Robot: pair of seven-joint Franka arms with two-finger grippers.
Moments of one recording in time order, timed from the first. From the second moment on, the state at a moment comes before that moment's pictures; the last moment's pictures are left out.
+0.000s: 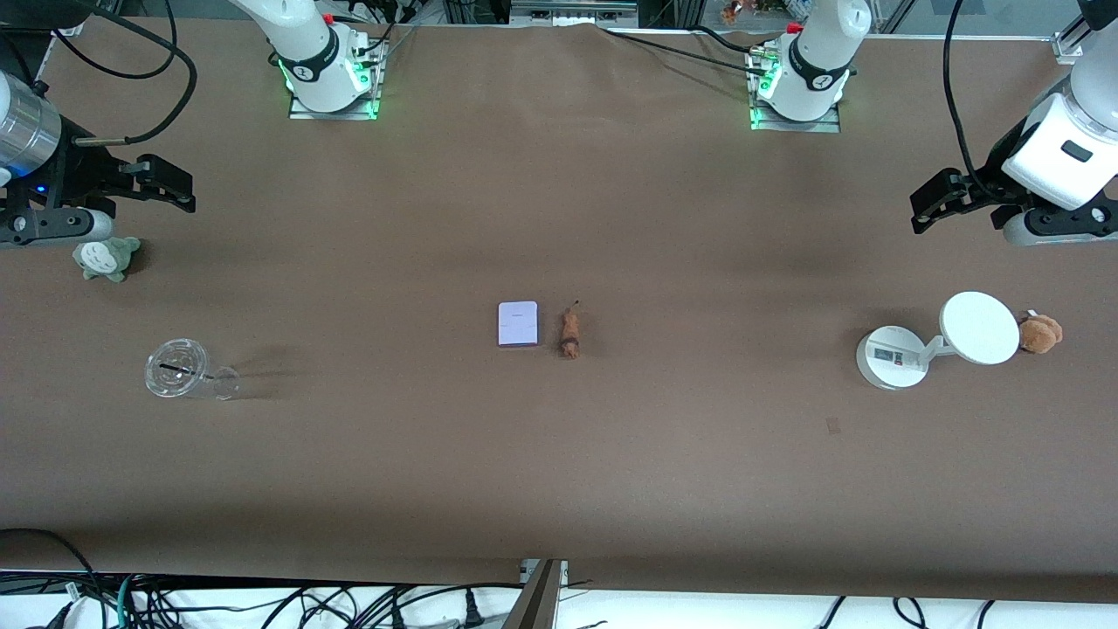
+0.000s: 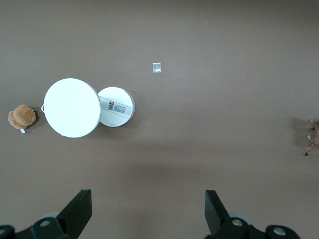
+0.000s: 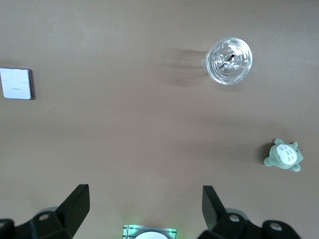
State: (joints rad) left arm -0.07 0.02 -0.04 -1.56 0.04 1.57 -0.18; right arm 0.16 0.11 -0.07 -1.44 -0.02 1.42 -0.01
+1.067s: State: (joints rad) left arm -0.07 0.02 -0.04 -1.56 0.04 1.57 -0.18; right arm 0.16 0.11 -0.07 -1.44 -0.02 1.44 -0.01
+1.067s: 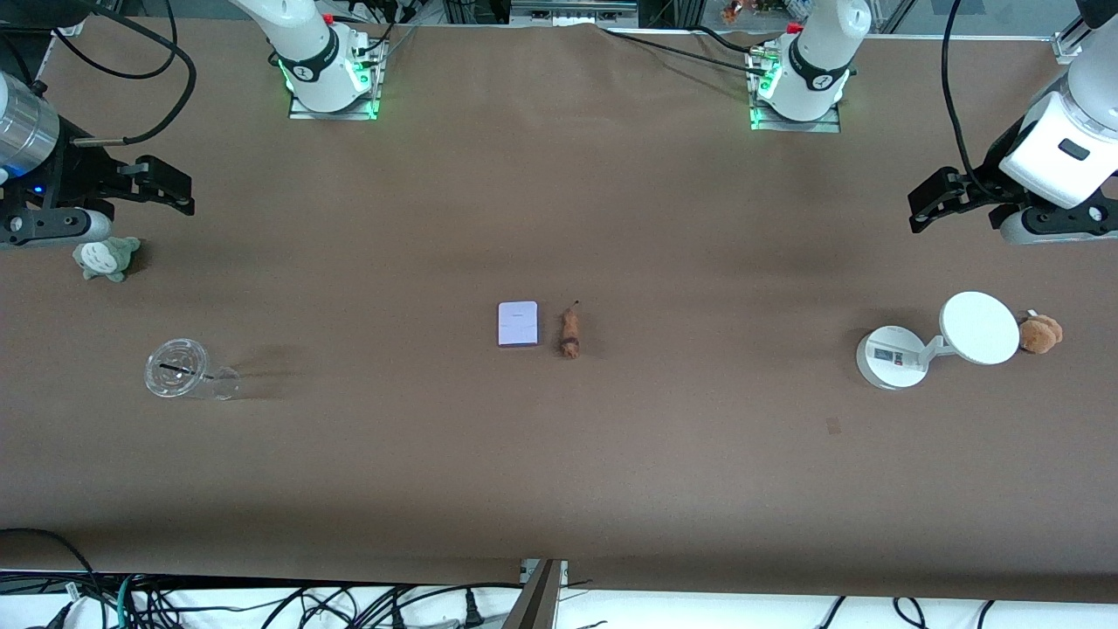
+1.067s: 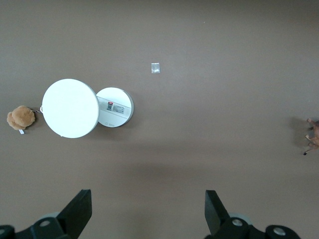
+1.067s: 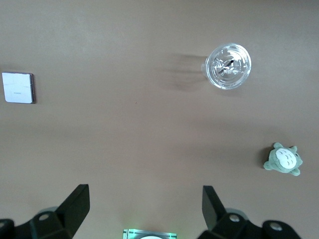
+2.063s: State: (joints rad) left arm -0.08 0.02 -0.05 -1.56 0.02 1.57 -0.19; right arm 0.16 0.11 -0.07 -1.43 -0.02 1.44 -0.01
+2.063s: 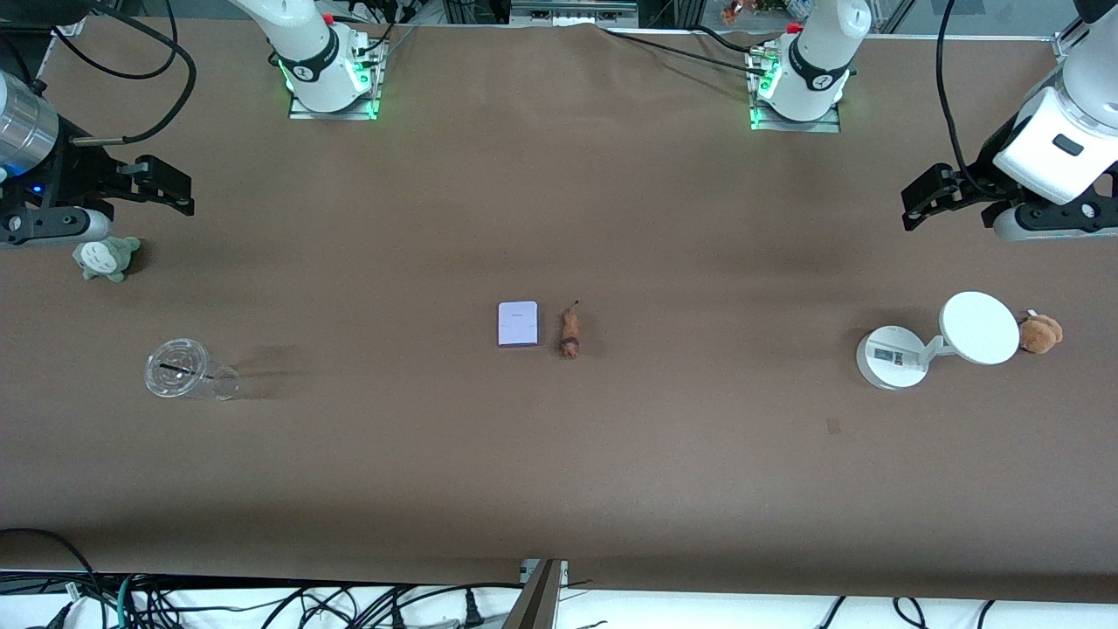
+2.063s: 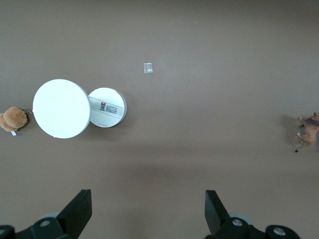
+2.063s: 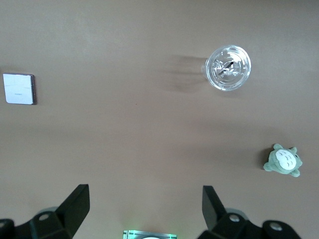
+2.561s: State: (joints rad) left arm -0.07 0.02 -0.05 -1.56 0.02 1.57 -0.19; right arm 0.16 0.11 -0.07 -1.43 -0.02 1.44 -0.01
